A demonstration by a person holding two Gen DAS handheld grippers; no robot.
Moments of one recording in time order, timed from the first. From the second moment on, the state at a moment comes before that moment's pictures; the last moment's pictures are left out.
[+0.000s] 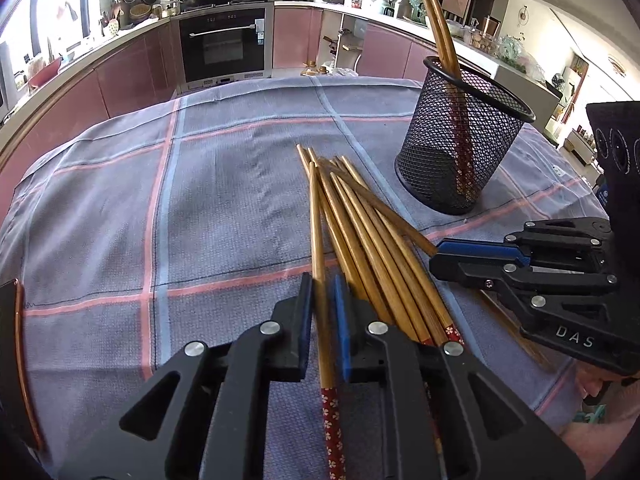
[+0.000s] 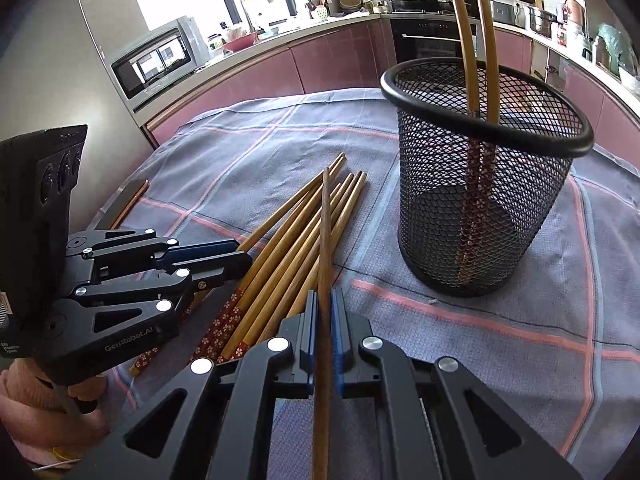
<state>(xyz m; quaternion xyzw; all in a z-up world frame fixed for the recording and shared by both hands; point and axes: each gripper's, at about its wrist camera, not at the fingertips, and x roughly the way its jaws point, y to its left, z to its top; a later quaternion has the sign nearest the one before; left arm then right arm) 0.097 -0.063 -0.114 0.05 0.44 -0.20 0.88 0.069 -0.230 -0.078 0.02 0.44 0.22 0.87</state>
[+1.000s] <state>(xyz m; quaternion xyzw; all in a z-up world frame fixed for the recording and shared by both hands) 0.062 -0.056 0.002 -0.01 0.33 -0.28 0.90 0.035 -0.308 0.035 0.08 0.27 0.23 0.93</state>
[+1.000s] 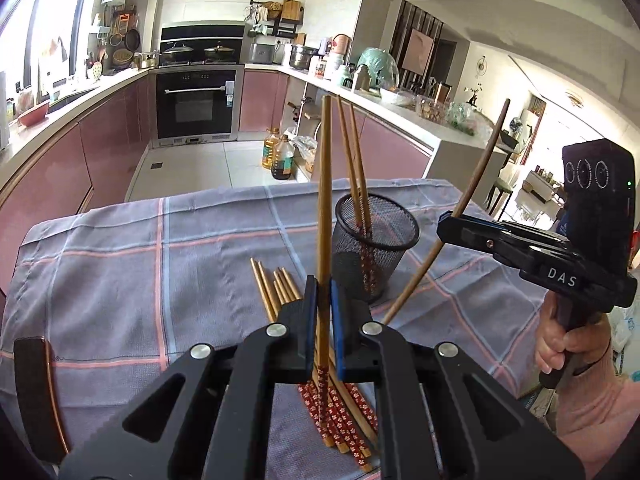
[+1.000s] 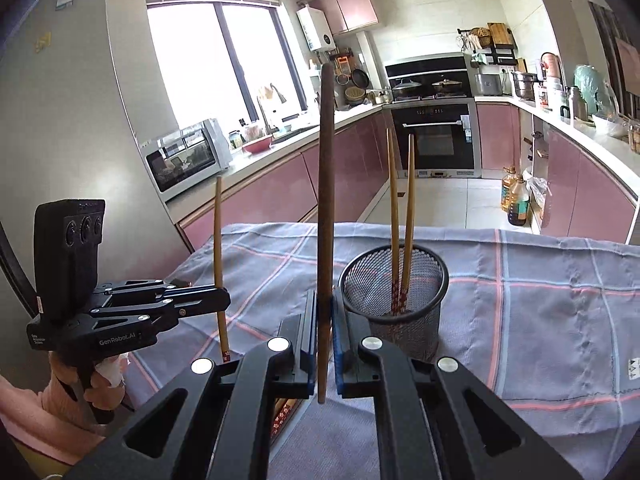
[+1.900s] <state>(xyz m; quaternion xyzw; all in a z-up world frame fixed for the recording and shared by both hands) 0.118 -0.120 0.074 -0.03 0.26 -0.32 0.91 0.095 -0.339 0.081 0.09 0.21 0.20 0.95</state>
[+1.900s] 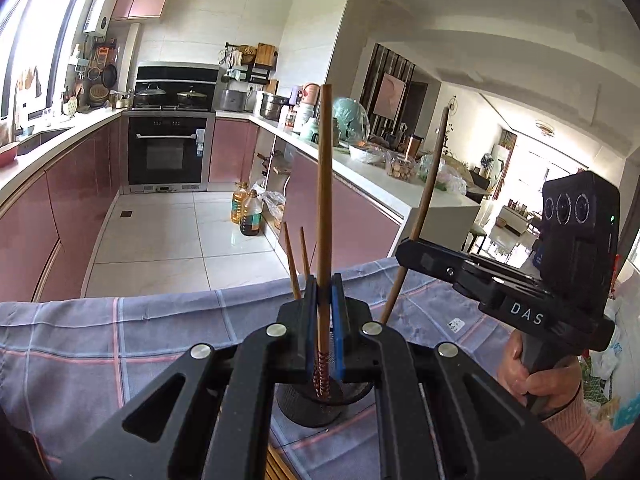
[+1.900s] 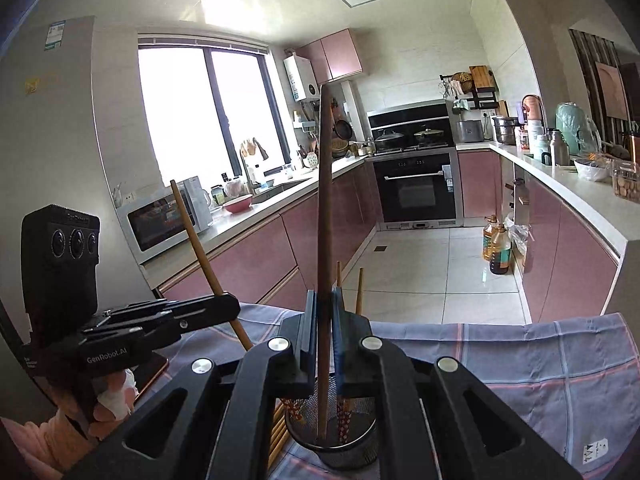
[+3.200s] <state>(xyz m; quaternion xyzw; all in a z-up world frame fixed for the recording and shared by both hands) 0.123 -0.098 -0.003 -0.02 0.30 -0.29 0.91 0.086 -0.274 0.035 -0.02 0.28 0.16 0.95</state>
